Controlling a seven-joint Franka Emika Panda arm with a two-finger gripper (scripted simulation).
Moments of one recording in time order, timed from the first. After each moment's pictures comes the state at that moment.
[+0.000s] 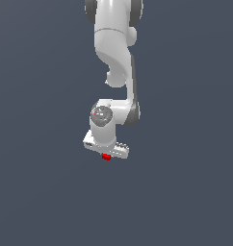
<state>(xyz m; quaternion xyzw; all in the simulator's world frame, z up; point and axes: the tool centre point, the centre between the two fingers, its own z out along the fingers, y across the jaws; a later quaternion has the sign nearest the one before) 0.043 -0.046 0.034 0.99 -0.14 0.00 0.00</state>
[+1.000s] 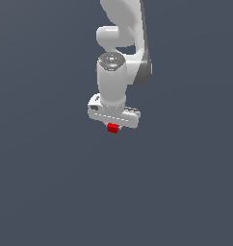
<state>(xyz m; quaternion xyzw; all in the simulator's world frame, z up) -0.026 -0.012 0.170 0.99 -0.14 0.00 0.00</state>
